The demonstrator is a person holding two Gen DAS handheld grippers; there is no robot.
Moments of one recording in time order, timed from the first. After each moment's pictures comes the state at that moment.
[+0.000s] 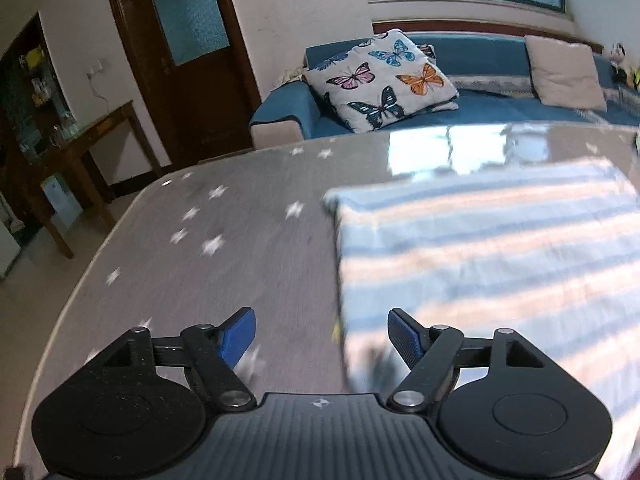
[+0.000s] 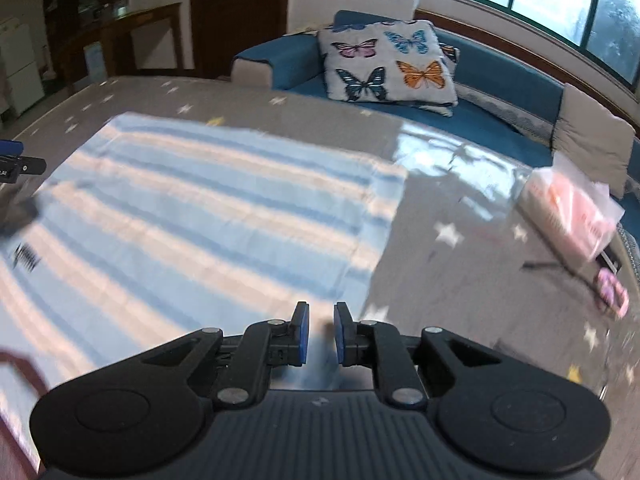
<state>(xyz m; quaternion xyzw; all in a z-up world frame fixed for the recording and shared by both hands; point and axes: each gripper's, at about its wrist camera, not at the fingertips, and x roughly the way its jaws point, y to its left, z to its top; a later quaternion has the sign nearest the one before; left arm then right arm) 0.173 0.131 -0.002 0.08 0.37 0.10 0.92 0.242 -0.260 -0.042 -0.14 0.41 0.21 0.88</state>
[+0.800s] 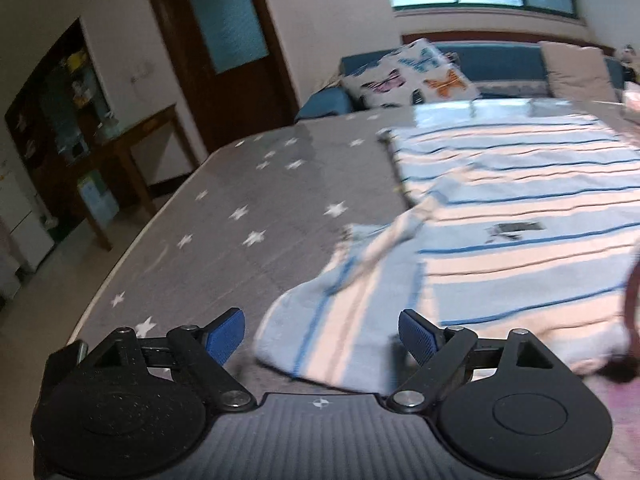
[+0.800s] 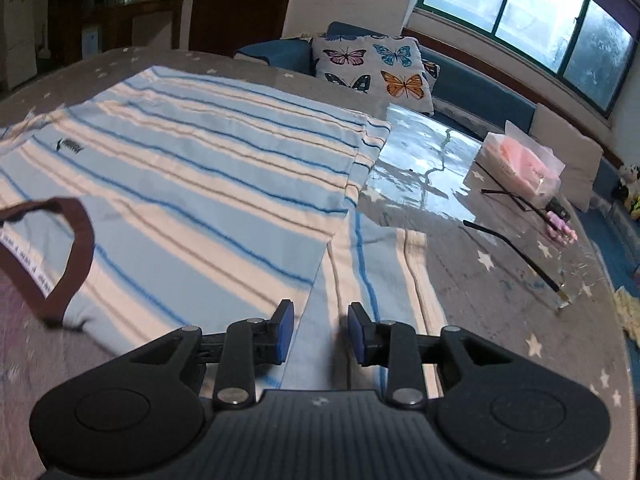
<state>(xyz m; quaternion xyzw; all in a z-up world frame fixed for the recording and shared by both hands) 0.018 0.147 -0.020 0.09 0.34 0.13 0.93 0.105 -0.286 -0.060 -0.19 0.37 0.17 0.89</state>
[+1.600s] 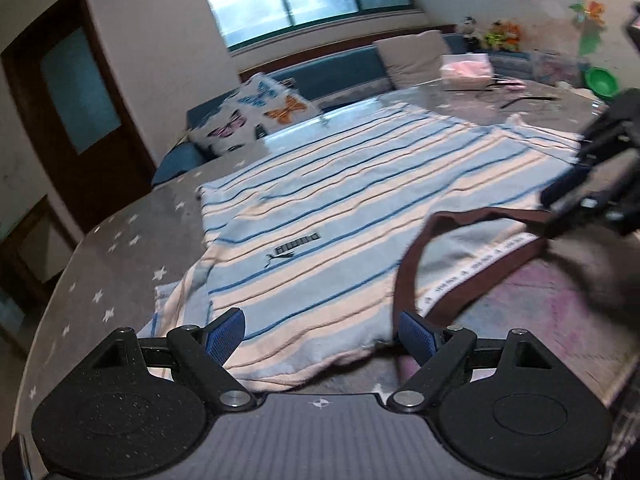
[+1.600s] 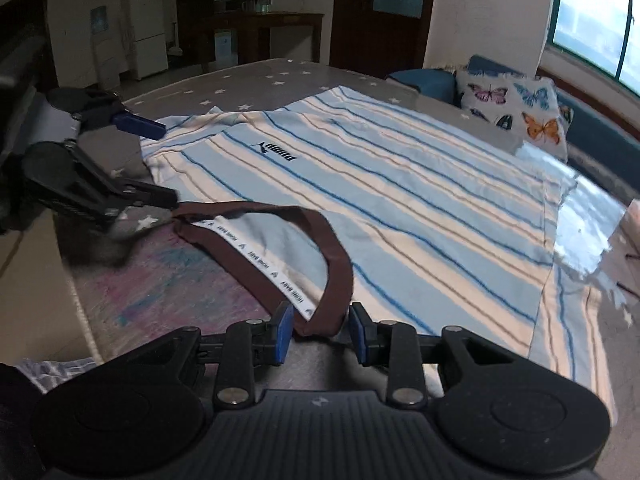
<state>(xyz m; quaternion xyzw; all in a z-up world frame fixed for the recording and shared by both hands) -0.017 0.054 -0.019 0.18 0.31 -0.09 0.93 0.031 -0.215 -0.046 -0.19 0.35 0.37 0.84</state>
